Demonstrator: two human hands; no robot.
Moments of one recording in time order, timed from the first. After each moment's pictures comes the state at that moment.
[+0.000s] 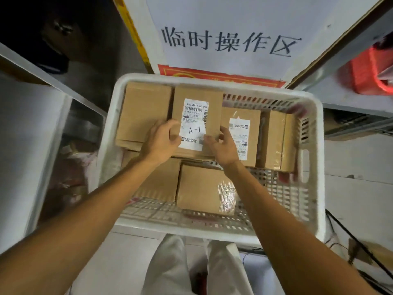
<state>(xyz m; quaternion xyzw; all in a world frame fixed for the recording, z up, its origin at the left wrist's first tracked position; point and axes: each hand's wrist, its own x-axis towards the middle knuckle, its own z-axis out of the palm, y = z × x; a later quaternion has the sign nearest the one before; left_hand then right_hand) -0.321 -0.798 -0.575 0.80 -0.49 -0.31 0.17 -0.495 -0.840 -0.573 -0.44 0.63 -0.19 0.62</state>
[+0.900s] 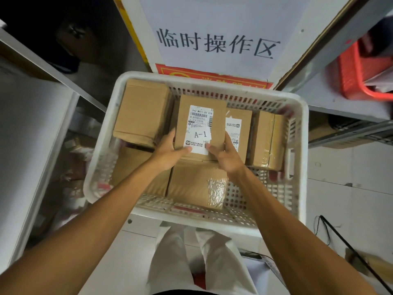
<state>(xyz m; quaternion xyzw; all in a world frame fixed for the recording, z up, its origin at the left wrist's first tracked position) -0.377 -0.771 -0.567 0.75 -0.34 -0.50 0.26 -0.552 -0.821 -0.572 -0.39 0.52 -0.21 0.73</state>
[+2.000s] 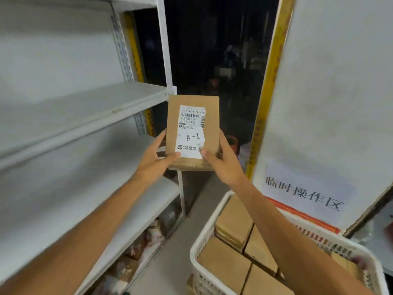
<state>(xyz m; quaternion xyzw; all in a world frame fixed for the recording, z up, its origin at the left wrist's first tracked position) -0.179 -0.542 -0.211 0.71 -0.35 -0.15 0.59 -0.303 -0.690 -0.237 -0.76 0.15 -0.31 0.55</state>
